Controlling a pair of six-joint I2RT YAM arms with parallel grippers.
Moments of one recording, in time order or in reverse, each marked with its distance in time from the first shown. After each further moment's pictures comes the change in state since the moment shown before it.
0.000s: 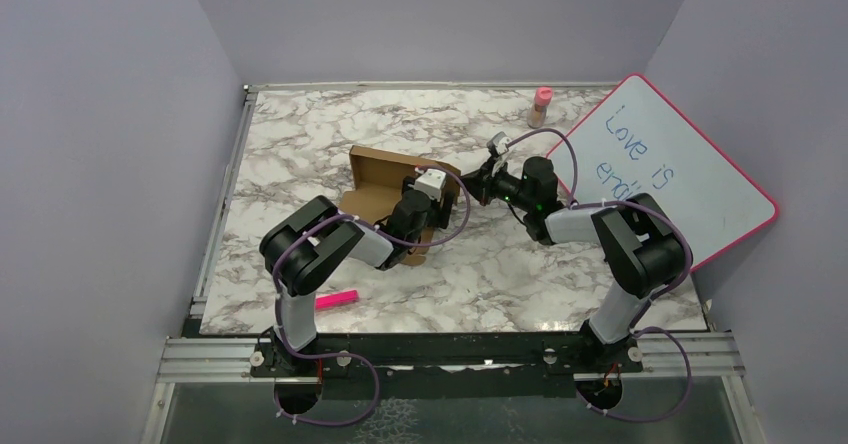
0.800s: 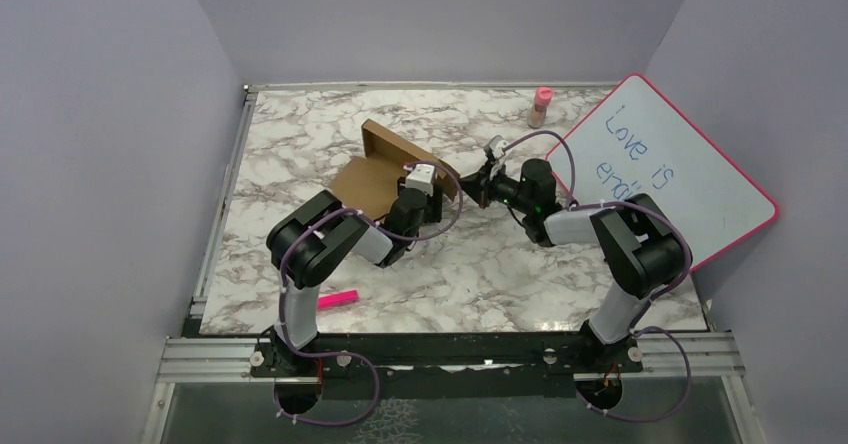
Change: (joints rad) left arm 0.040 0.059 0.013 0.040 -0.053 -0.083; right arm 0.007 -0.001 -0.011 0.000 0.000 -0.040
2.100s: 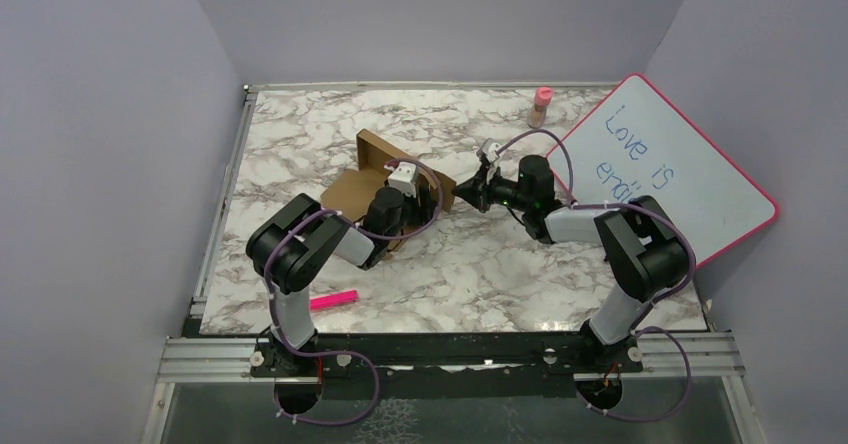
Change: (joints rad) left arm 0.104 -0.092 -0.119 0.051 0.260 -0.081; right arm 0.000 -0.024 0.023 -0.121 -0.118 -0.087
